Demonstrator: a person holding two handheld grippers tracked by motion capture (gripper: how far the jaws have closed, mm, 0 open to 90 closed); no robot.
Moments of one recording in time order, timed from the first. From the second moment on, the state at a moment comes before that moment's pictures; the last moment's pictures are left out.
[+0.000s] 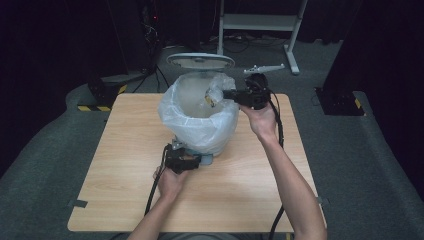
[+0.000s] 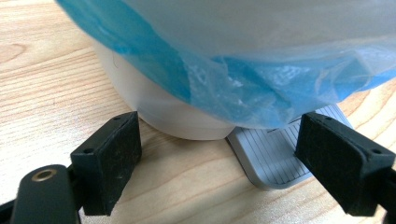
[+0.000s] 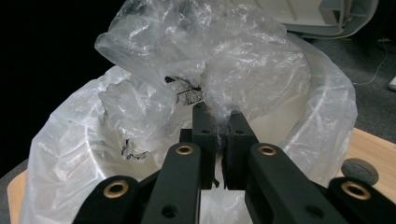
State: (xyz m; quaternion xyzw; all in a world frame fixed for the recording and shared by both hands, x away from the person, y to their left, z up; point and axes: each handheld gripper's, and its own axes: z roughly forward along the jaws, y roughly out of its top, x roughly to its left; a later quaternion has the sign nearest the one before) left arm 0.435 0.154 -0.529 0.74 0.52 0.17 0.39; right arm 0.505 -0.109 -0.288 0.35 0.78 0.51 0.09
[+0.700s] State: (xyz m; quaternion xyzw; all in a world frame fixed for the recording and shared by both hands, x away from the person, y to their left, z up) left arm 0.435 0.154 -0.529 0.74 0.52 0.17 0.39; right arm 0.517 -0.092 -0.297 0.36 0.79 0.50 0.09
